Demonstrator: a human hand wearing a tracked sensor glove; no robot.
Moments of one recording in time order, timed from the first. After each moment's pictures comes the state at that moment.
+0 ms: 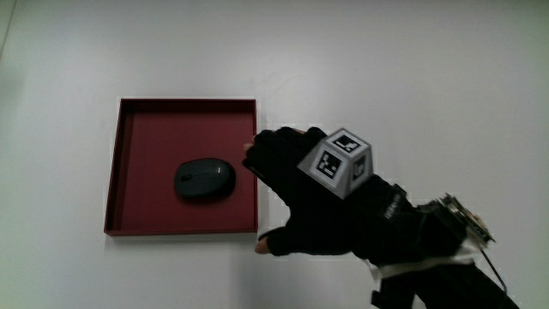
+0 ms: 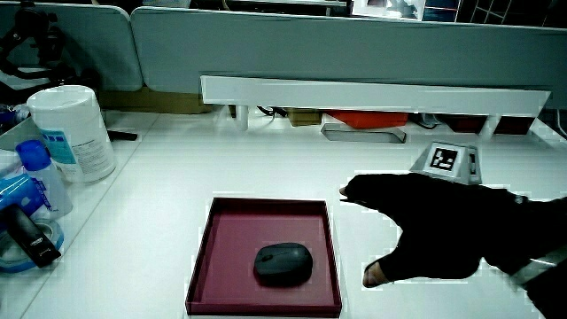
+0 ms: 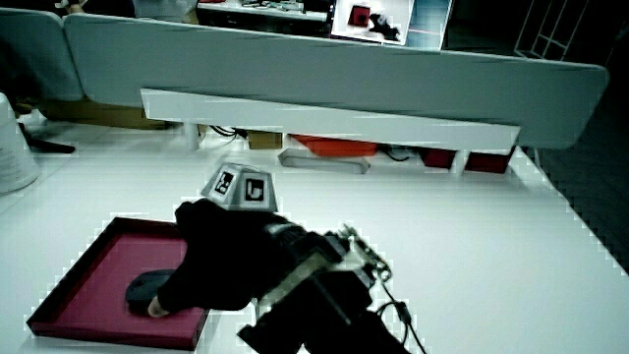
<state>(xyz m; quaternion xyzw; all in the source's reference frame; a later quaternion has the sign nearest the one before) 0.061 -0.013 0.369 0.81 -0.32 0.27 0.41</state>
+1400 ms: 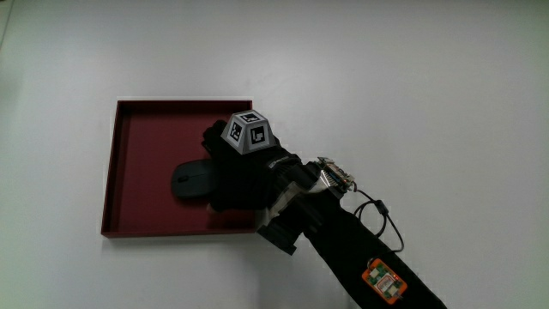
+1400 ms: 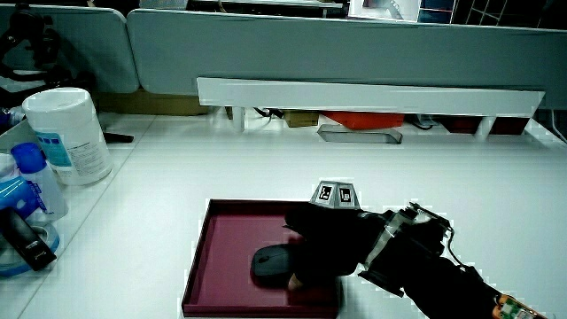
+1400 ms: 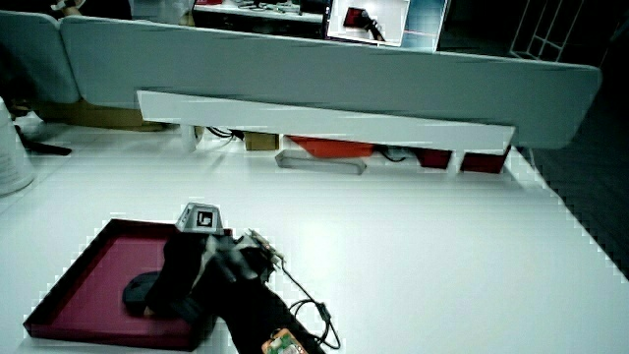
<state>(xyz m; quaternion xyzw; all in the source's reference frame) -0.041 -0.053 0.507 0.83 -0.26 0.18 0.45</state>
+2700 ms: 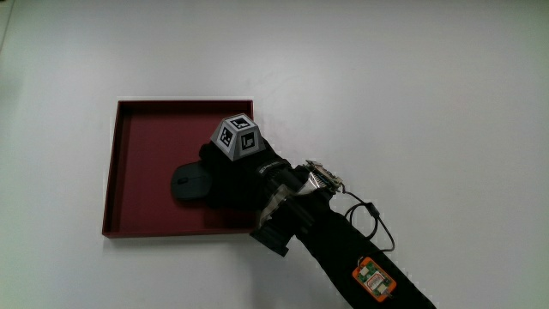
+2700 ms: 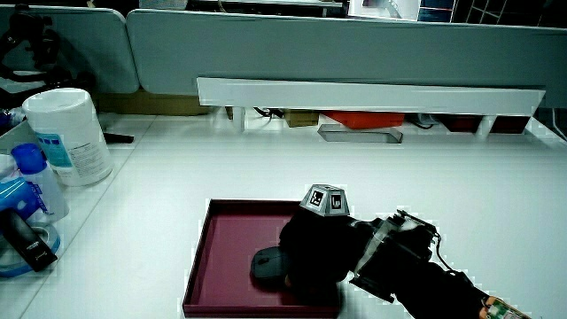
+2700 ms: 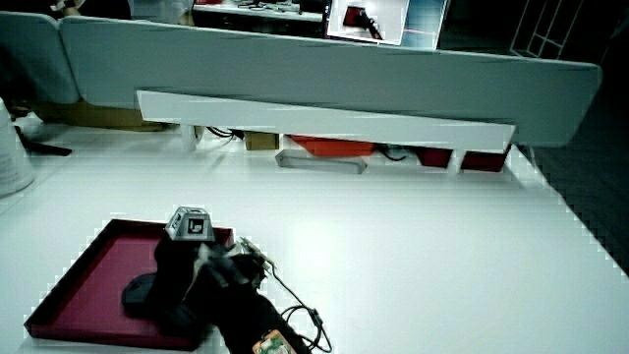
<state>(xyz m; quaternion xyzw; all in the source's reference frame) -0.054 -0.046 0.511 0.85 -0.28 0.20 0.39</state>
